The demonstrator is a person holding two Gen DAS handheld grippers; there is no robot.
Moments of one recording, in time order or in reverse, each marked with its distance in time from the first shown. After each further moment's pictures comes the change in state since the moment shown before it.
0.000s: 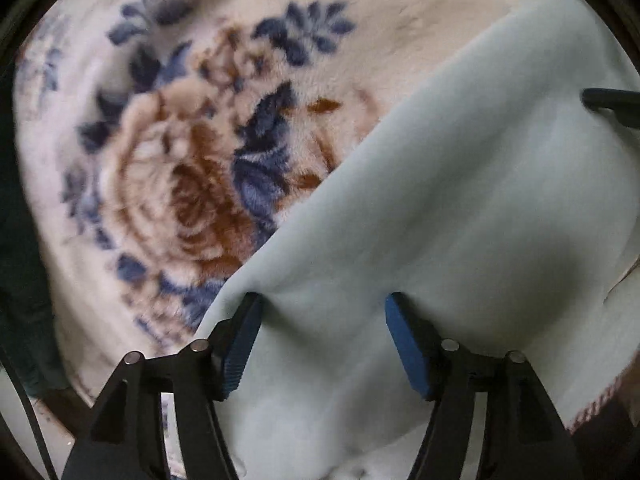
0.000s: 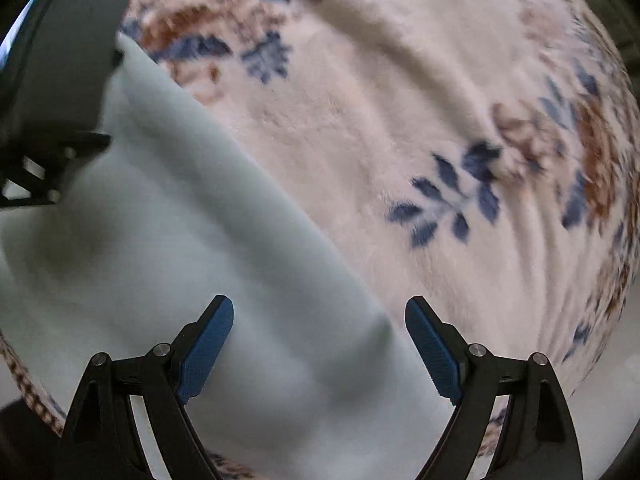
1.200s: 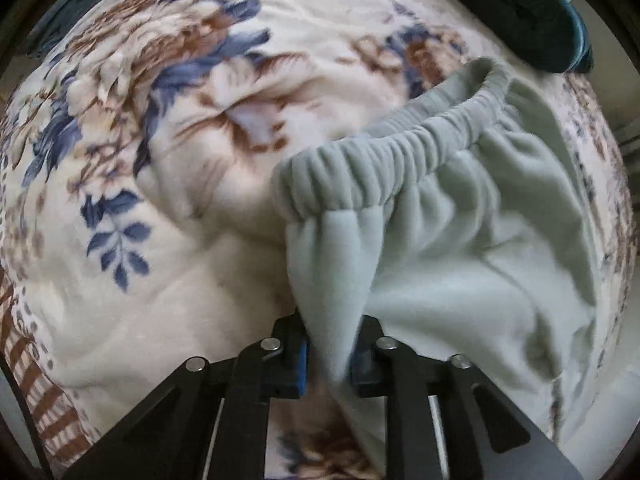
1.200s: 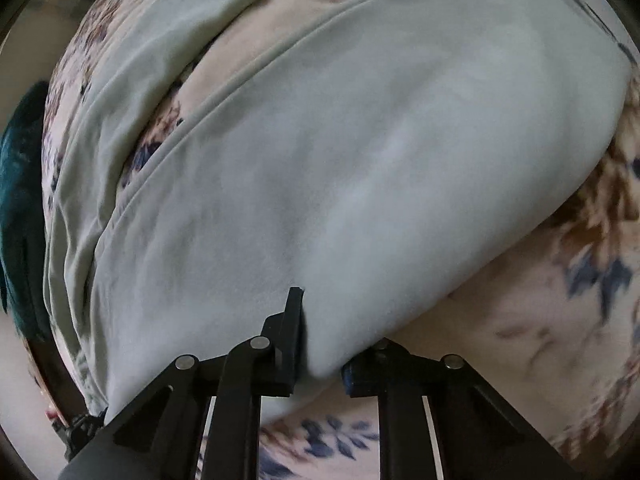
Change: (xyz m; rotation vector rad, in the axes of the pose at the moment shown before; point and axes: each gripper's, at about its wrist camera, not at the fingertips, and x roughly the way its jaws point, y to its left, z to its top) left arm 0.075 -0.067 -0.466 -1.619 -0.418 -0.341; right arm 0.079 0.202 -0.456 1.609 -0.229 0.461
